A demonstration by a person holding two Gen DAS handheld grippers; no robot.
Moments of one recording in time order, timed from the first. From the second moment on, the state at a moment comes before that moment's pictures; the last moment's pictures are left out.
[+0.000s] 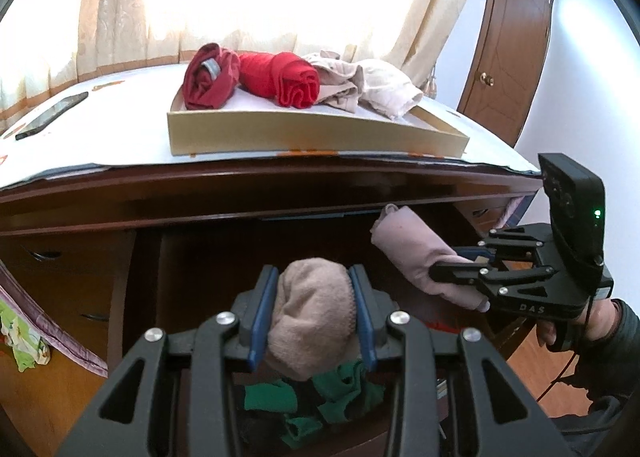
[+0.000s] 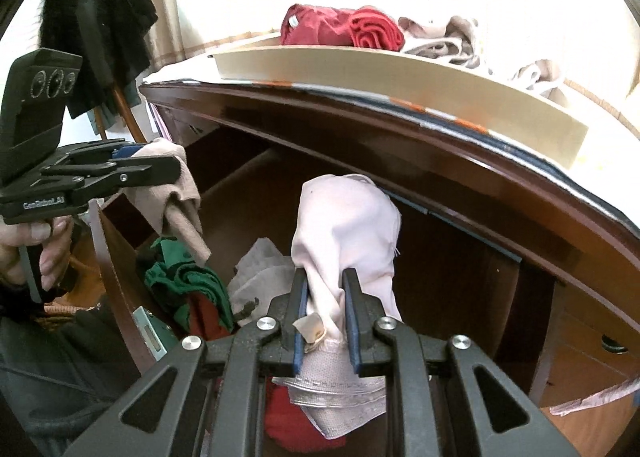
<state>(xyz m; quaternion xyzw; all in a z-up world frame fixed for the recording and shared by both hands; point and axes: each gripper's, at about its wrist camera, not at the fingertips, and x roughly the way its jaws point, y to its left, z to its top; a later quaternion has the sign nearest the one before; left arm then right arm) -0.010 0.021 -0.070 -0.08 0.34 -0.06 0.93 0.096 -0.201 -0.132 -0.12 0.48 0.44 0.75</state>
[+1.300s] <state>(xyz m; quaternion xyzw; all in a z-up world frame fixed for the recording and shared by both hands) -0.027 0.009 -0.044 -0.04 0.27 -0.04 0.96 0.060 -0.222 -0.077 -0.05 0.32 0.48 0.82</state>
